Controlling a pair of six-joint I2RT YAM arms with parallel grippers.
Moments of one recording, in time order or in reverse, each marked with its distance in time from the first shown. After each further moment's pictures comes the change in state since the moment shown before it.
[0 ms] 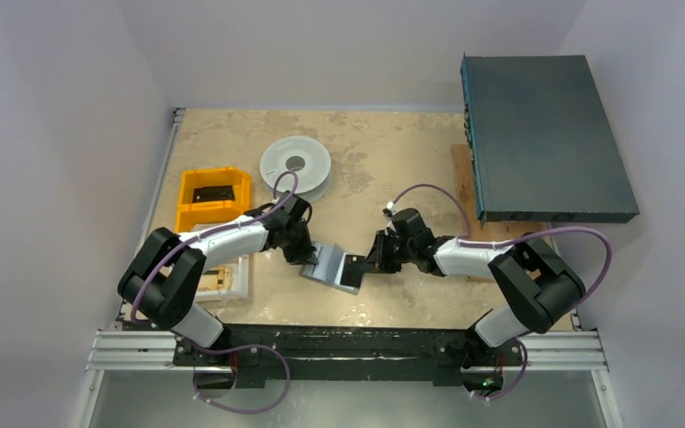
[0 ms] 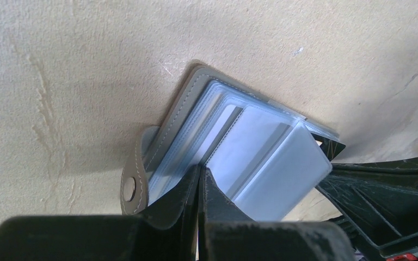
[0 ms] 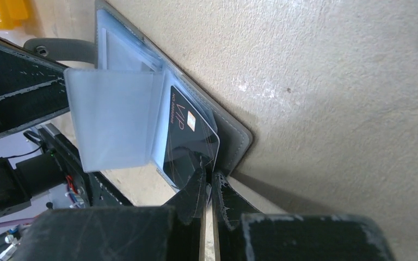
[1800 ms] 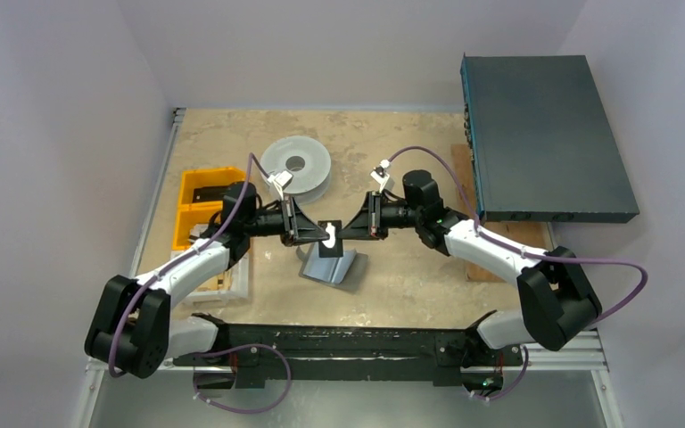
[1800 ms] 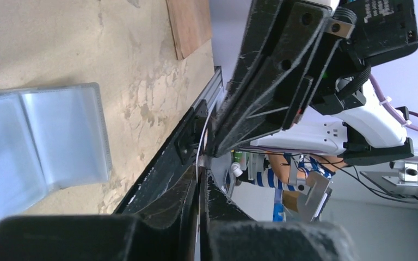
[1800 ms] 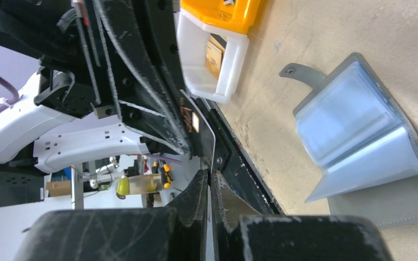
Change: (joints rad) left arm 0.243 -0.307 -0.230 0.665 0.790 -0.115; right arm -0.060 -0.128 0.236 0.047 -0.417 0.139
